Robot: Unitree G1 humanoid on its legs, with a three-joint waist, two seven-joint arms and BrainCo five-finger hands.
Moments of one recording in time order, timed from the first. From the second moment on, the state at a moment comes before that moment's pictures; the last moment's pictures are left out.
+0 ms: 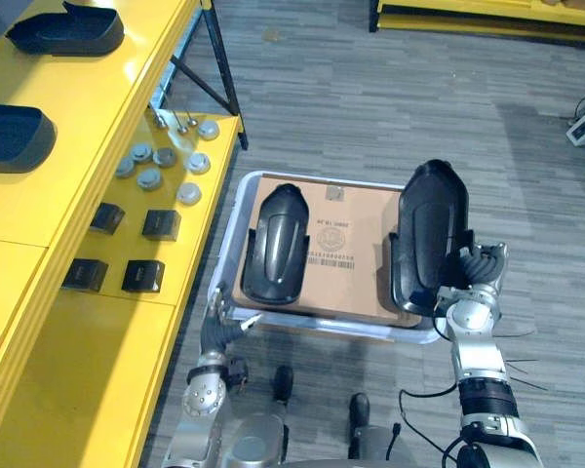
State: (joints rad) left arm 0.17 0.05 -0.12 -0.08 -0.11 -0.21 0.24; right arm -0.24 -0.10 -0.20 0.10 -0.35 0.04 -0.50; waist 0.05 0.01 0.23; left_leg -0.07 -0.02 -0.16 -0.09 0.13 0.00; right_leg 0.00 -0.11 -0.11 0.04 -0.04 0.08
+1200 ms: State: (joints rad) left arm -0.14 0.07 -0.38 0.03 -0.07 -0.12 0.48; right arm -0.20 0.01 0.36 -0.19 -0.23 -0.12 -0.47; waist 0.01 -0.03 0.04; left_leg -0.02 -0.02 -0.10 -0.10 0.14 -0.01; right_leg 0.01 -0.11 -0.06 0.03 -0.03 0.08
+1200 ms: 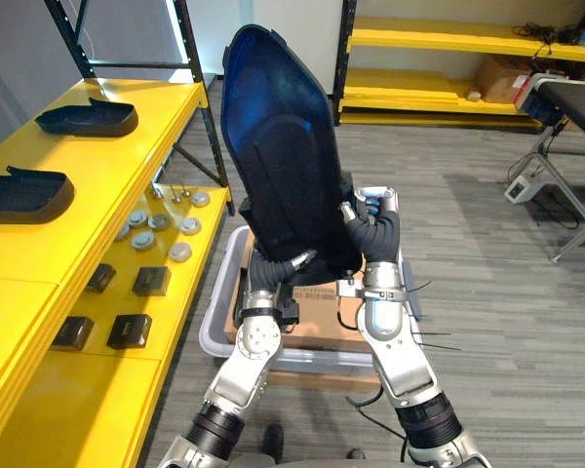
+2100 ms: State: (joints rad) left arm 0.05 0.07 -0.19 -0.03 -0.06 -0.12 0.33; right arm -0.14 -0.15 -0.22 -0.33 0.08 -0.29 -0.33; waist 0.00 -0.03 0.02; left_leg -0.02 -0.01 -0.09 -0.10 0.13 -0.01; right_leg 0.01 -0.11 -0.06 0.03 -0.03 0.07
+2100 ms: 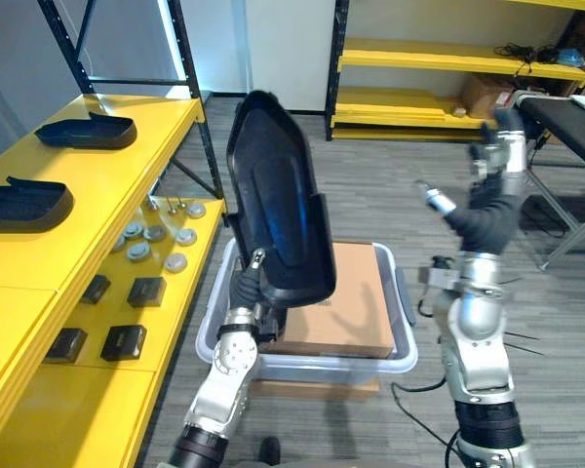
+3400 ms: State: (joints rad) left arm 0.22 -0.06 -0.16 -0.33 -0.10 -0.21 0.22; right arm 0.12 0.03 -0.14 0.84 0.16 -0.10 -0.13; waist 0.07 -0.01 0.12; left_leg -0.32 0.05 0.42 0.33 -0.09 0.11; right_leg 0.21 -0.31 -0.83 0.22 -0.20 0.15
